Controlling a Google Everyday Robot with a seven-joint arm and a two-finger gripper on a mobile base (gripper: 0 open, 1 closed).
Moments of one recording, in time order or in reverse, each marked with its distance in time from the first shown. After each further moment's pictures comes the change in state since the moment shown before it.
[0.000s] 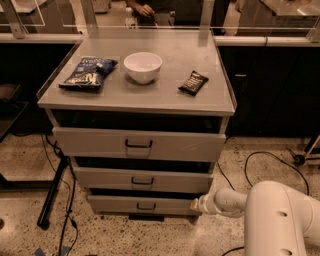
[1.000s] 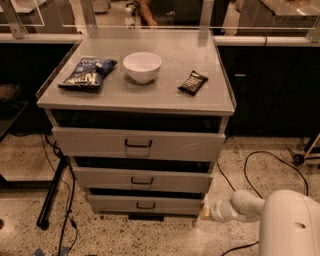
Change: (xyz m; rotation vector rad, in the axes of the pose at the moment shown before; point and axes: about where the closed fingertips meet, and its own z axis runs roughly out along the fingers) arm 0.032 -0.029 -0.038 -0.053 0.142 0.031
